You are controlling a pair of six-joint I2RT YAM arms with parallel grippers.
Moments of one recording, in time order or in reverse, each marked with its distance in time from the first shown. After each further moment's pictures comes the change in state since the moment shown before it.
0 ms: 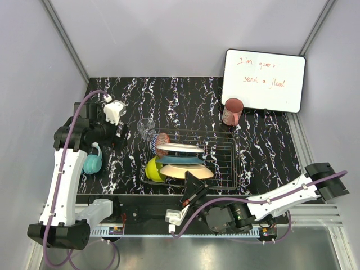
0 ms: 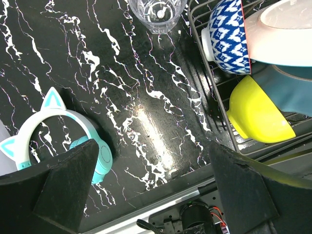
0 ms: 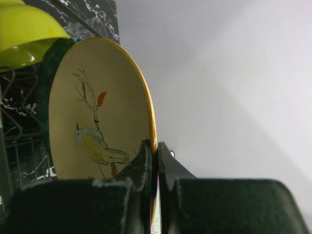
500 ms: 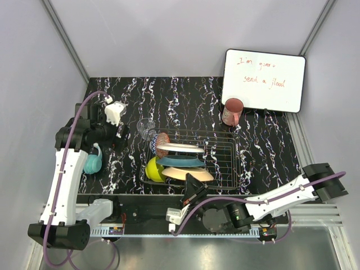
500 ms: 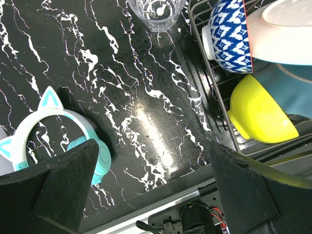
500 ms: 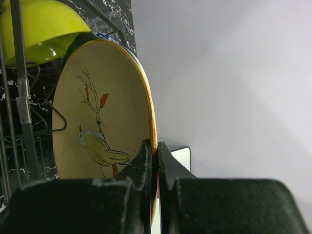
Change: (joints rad) left arm 0.000 -0.005 -0.027 0.015 0.000 0.000; right arm -0.004 0.019 -0.026 -0.066 -0.004 0.148
